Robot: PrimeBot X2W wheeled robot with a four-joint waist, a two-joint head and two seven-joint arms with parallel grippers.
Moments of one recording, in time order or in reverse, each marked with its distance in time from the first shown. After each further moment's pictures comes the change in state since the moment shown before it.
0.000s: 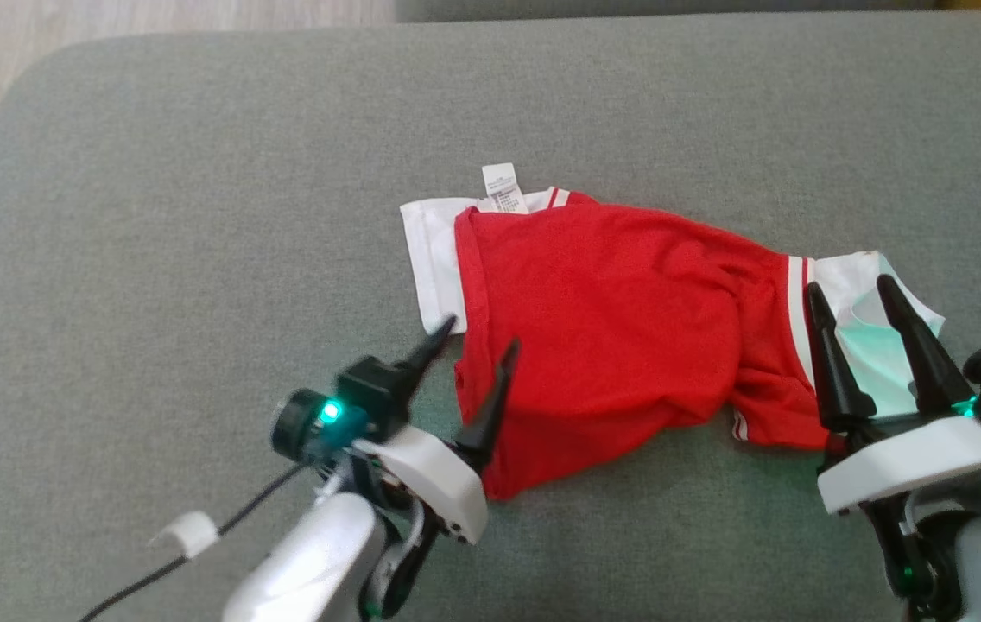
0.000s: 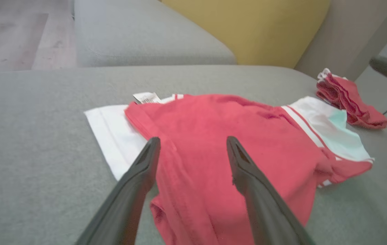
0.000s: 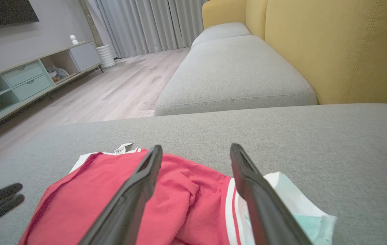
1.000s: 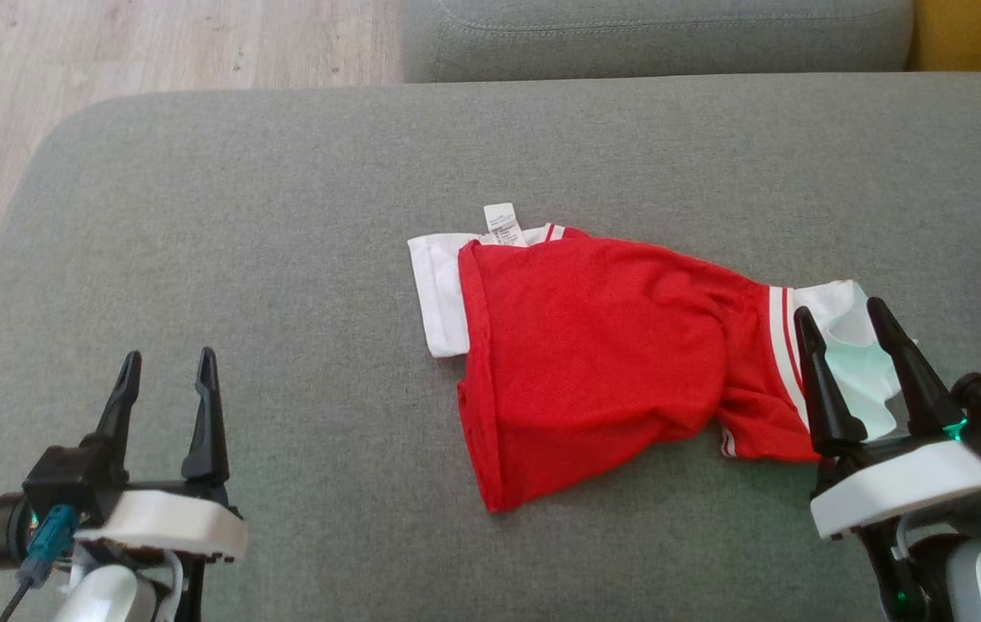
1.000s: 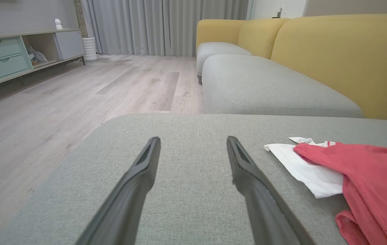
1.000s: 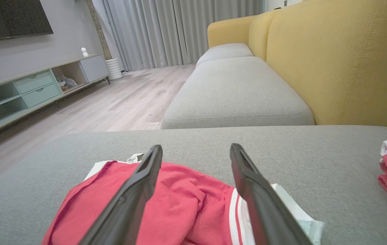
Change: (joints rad) left arm 0.263 0.238 0.341 -0.105 -0.032 0.130 -0.189; right arm 0.036 0.001 0.016 -0.007 -0.021 0.000 -0.017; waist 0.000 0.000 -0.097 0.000
